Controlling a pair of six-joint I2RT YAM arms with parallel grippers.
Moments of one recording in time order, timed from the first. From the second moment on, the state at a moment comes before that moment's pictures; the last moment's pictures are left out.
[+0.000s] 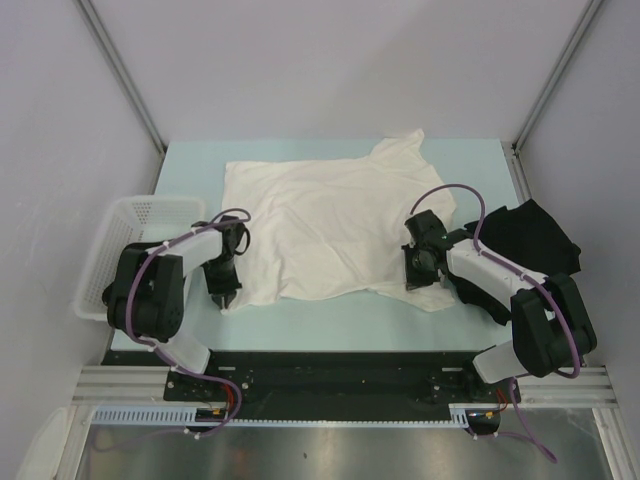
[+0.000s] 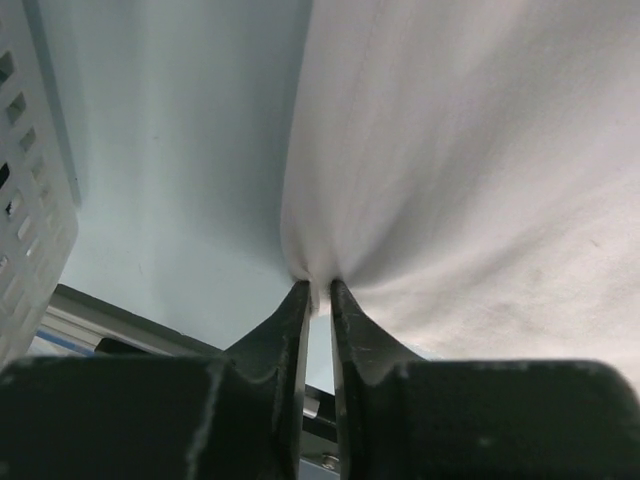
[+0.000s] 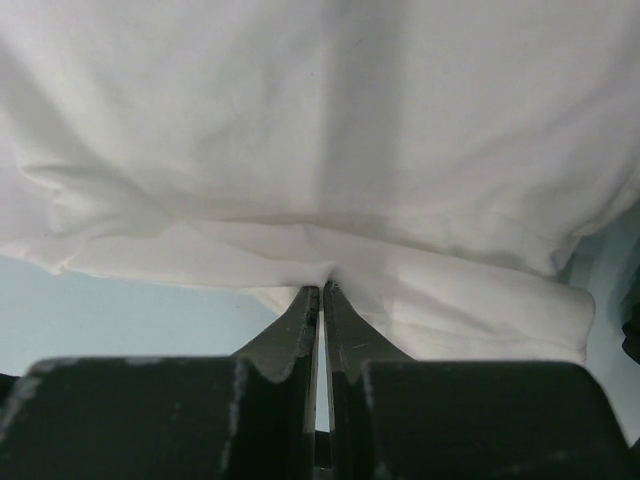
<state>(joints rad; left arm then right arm) -0.17 1.63 0.90 -0.93 -0.26 -0.53 0.43 1.45 0.87 -0.63 -0.02 0.37</state>
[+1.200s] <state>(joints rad) -0.17 1.56 1.16 -1.10 -0.31 -0.49 0.37 1.42 1.00 -0.64 0.07 0.33</state>
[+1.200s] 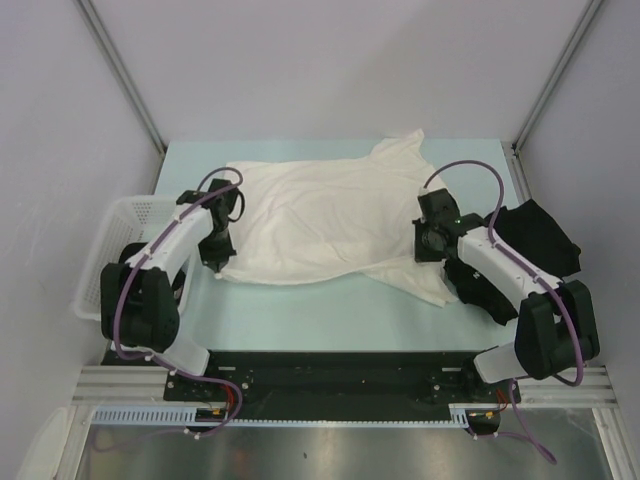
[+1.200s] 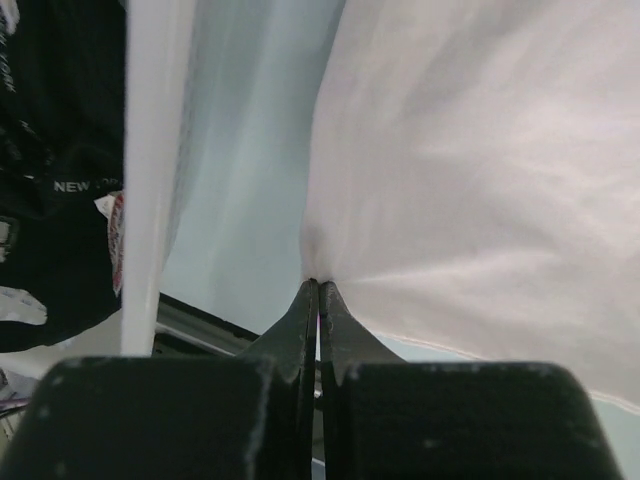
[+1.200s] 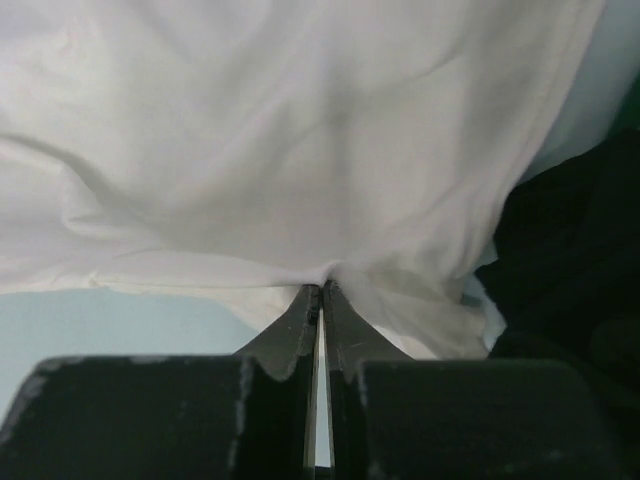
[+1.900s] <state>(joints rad) -0.12 1.69 1.44 -1.12 -0.35 -0.43 0.31 1.52 1.16 -0.61 0.10 0.22</state>
